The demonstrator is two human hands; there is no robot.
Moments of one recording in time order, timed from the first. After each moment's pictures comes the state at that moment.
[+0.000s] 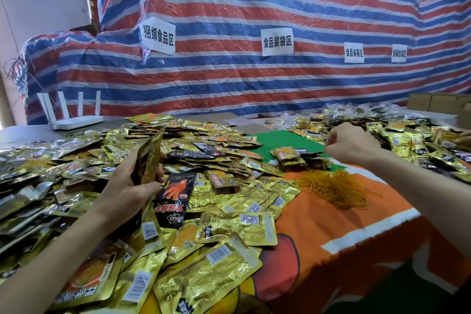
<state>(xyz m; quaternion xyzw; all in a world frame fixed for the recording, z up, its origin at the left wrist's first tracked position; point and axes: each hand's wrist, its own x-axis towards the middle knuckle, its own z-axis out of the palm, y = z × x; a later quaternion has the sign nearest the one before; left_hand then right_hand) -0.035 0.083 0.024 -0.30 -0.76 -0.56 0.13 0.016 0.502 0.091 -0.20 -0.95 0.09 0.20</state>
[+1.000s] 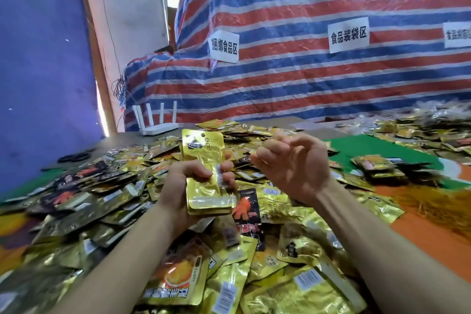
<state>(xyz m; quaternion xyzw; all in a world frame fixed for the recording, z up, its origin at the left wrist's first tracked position) -0.035 0.066 0.045 -0.22 -0.36 -0.88 -0.22 -0.049 0.274 0.056 0.28 -0.32 0.89 -0.15</state>
